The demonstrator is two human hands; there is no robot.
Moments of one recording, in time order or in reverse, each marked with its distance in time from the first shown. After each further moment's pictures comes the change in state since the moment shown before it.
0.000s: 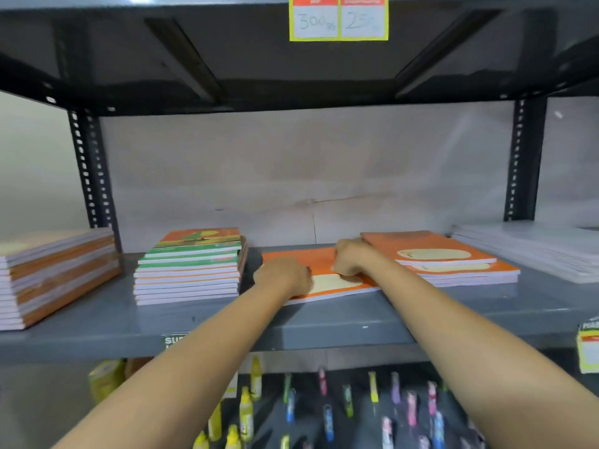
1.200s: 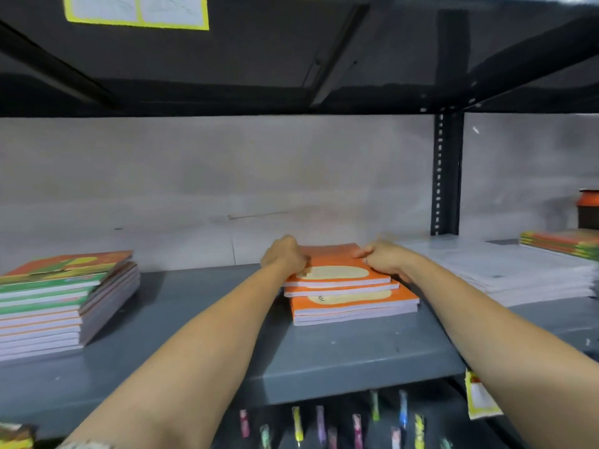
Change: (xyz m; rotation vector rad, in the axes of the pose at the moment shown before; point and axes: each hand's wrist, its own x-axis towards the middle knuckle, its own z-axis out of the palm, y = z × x) left_hand 0.088 0.185 0.024 -0.438 0.098 0.143; right_hand 0.022 0.233 -0.040 0.524 0.143 0.098
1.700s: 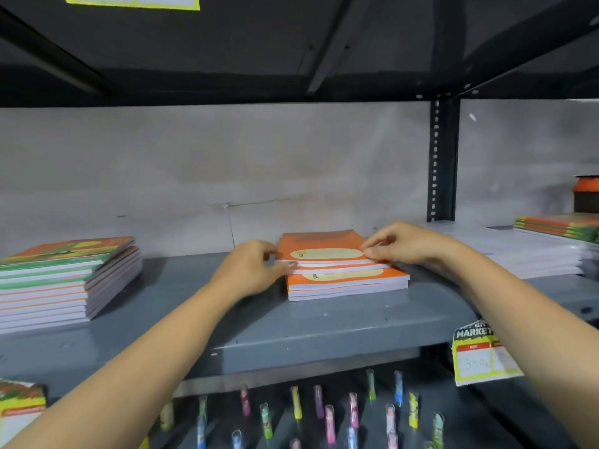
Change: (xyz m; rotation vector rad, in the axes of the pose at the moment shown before) left_hand -0.093 -0.037 -0.043 0.014 -0.003 0.190; right_hand -0.051 0.027 -0.027 0.081 -0.064 -0.244
